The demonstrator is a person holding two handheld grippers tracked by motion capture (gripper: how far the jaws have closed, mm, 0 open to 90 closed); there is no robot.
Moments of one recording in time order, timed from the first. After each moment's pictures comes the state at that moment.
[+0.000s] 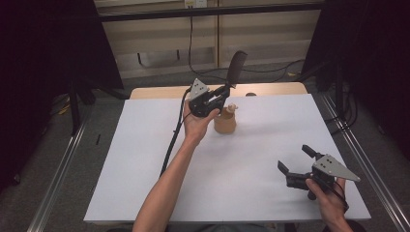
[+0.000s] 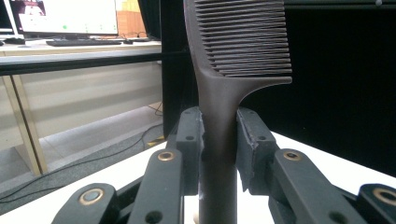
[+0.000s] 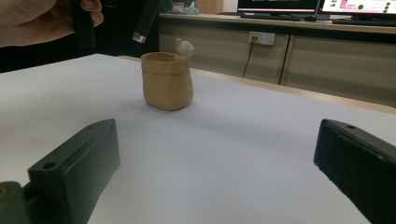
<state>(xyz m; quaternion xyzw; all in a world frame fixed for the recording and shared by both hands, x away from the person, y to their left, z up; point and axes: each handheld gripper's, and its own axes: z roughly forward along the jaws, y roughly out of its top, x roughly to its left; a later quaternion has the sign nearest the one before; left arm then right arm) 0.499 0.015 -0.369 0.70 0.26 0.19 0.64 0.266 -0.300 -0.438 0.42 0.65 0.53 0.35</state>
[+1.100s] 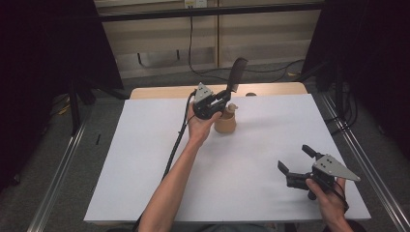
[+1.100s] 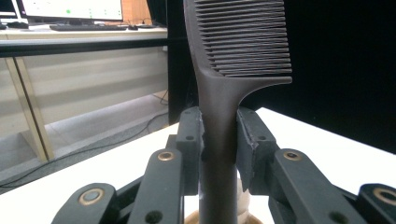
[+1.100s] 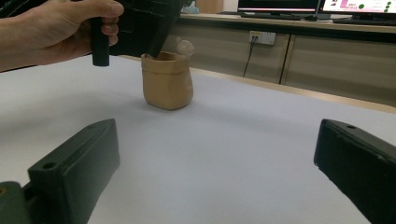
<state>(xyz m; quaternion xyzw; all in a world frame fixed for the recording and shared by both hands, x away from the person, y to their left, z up) 0.514 0.007 -0.398 0.71 0.27 0.19 0.62 0.267 -0.301 -0.438 0.42 0.65 0.53 0.35</state>
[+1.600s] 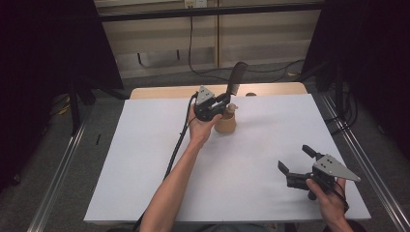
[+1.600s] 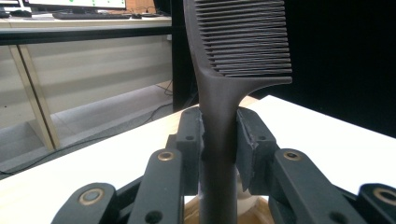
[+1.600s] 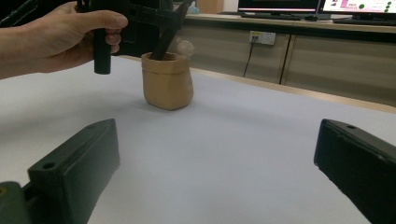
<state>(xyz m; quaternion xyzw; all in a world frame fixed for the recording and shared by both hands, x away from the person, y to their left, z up) 0.516 0.005 -0.410 0.72 0.28 0.19 0.60 0.266 -0.301 -0.438 0.42 0.65 0.53 0.35</state>
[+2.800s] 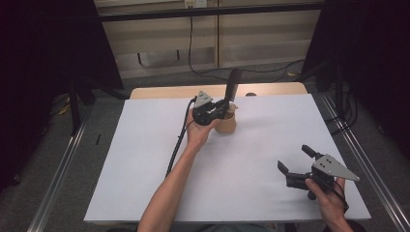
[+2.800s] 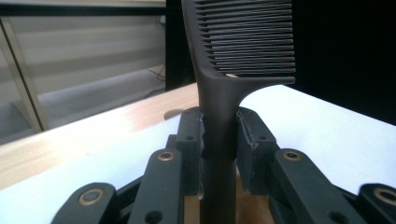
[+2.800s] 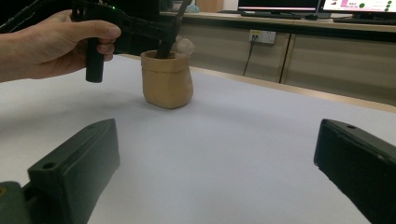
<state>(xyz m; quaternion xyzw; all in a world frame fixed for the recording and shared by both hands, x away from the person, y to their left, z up) 0.512 0.012 -0.423 0.74 0.29 0.16 0.59 0.268 -0.301 -0.439 0.41 0.65 0.53 0.35</state>
